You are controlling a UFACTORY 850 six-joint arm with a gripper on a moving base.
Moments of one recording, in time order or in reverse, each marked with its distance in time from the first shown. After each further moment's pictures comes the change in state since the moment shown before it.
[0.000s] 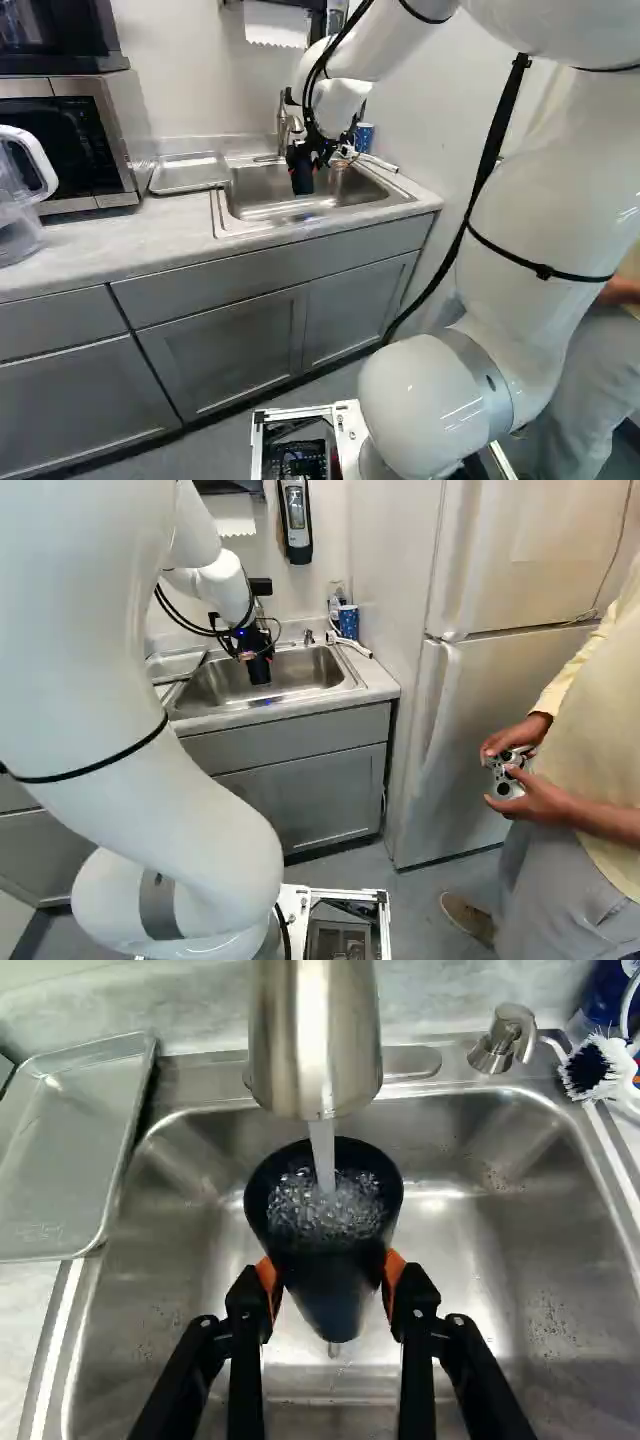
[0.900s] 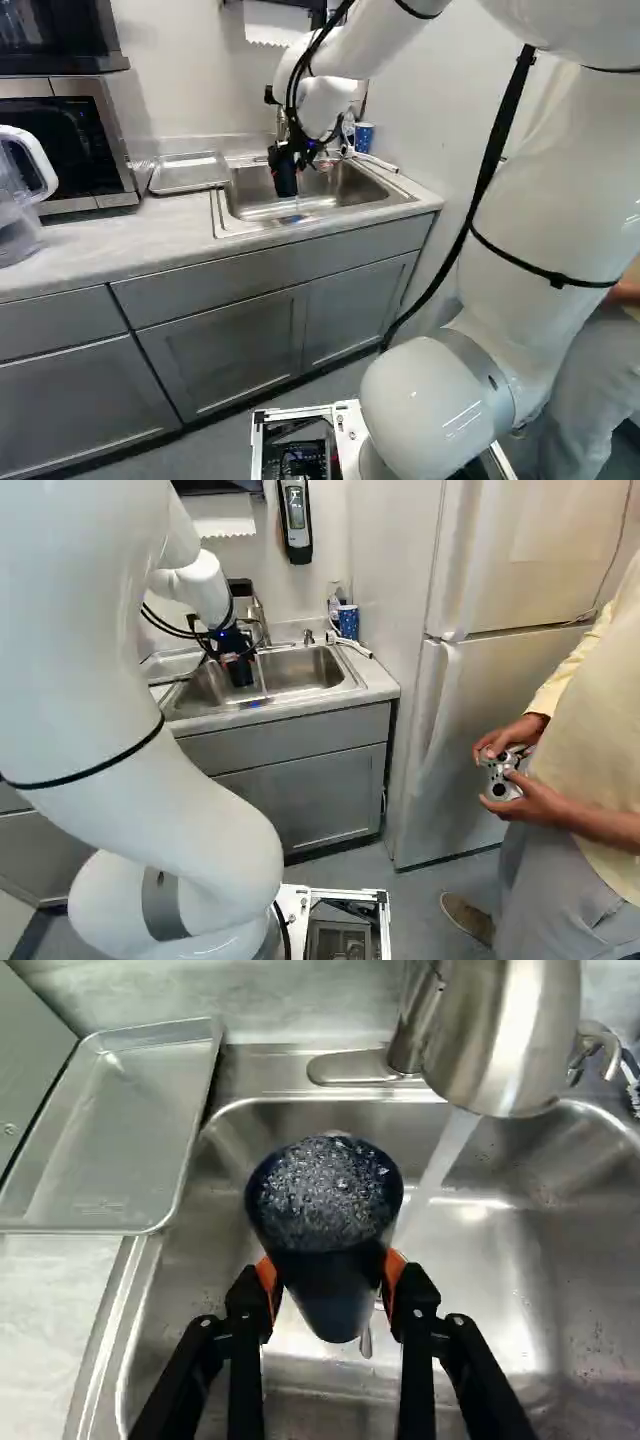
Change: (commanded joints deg) arm 6.2 1.6 1.0 0.0 0.0 0.0
